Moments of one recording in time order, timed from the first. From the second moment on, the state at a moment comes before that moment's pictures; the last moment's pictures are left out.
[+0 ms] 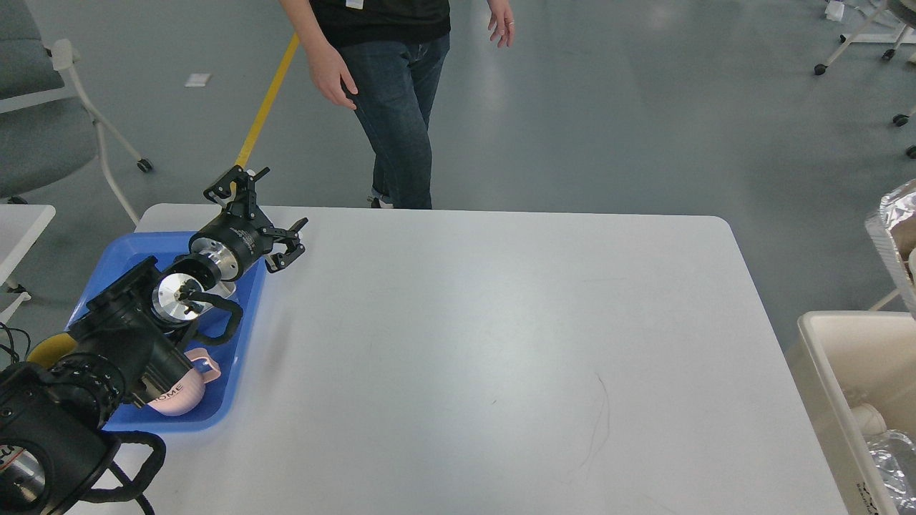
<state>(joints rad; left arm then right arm) -0.91 0.08 -0.78 -0.17 -0.02 -0.47 -0.02 0.49 -0.75 -0.06 0.24 0.02 0.37 0.66</state>
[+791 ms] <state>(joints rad) -0.91 0.08 -0.78 -0.17 -0.02 -0.47 -0.02 0.30 -0.74 -0.05 0.13 0.12 0.37 0.65</state>
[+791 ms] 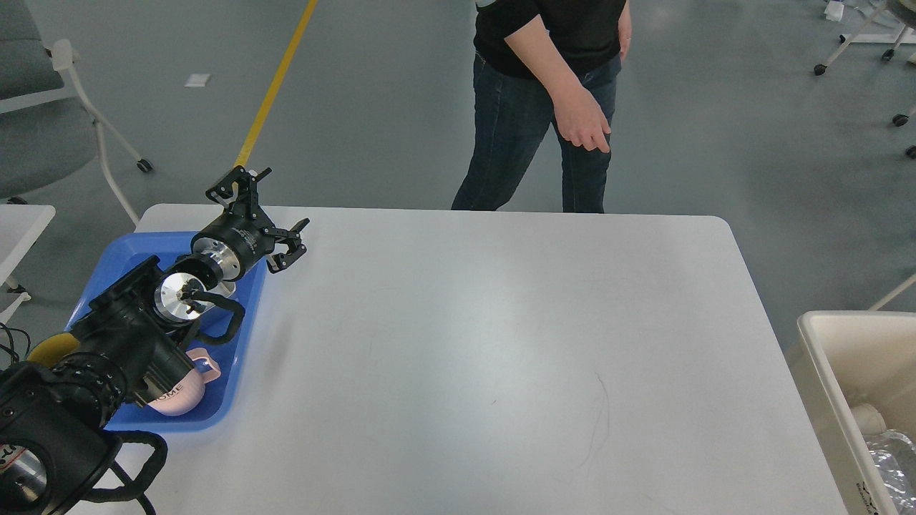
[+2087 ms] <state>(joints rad) -0.92 0.08 -0.74 -0.17 -0.02 -0.47 -0.02 0.29 -0.72 -0.01 0.03 0.13 0.34 0.66</state>
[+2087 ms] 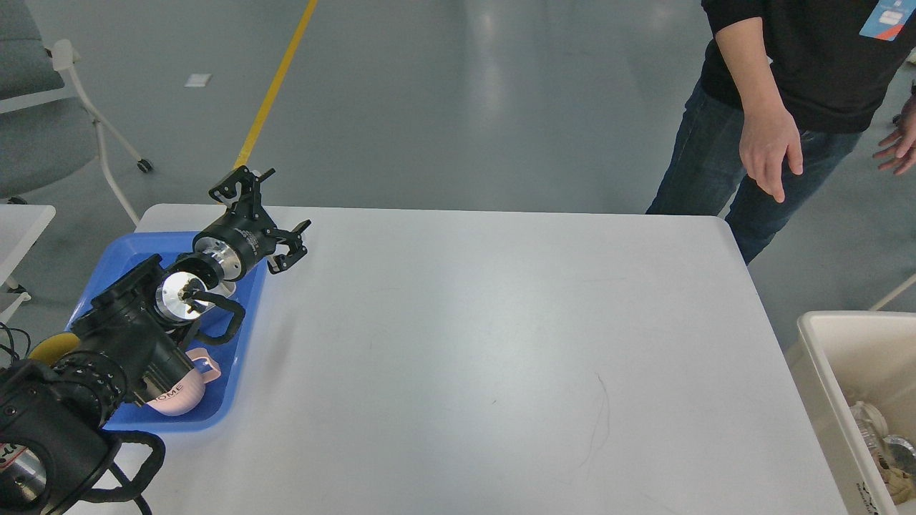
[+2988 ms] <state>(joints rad) -0.91 0.08 -0.74 -0.18 -0.02 -0.62 -0.12 0.93 -0.48 -0.01 -0.07 0.12 0.25 0.66</state>
